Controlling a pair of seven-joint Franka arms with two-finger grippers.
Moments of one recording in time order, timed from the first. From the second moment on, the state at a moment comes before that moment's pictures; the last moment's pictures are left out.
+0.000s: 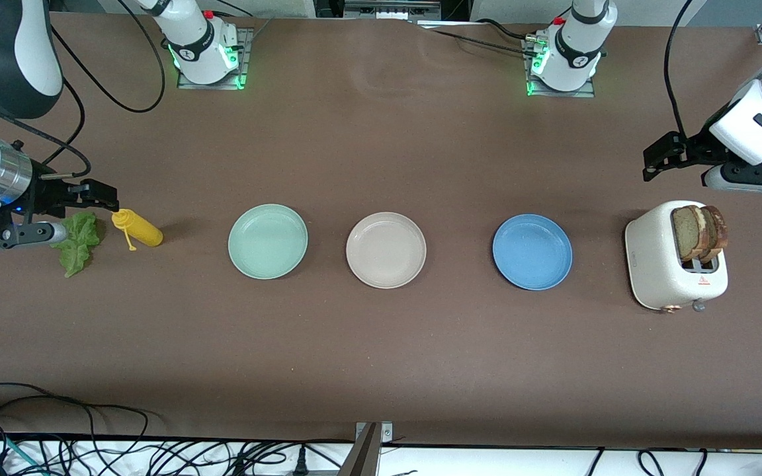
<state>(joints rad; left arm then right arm) 0.02 0.02 -0.10 -1.62 -0.01 1.64 -0.02 0.08 0.24 -0.04 -1.50 -0.01 1.62 -0.09</state>
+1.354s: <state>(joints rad) 0.02 0.02 -0.10 -1.62 -0.01 1.64 -0.02 -0.07 0.28 -0.06 -1.51 -0.01 1.62 -0.18</state>
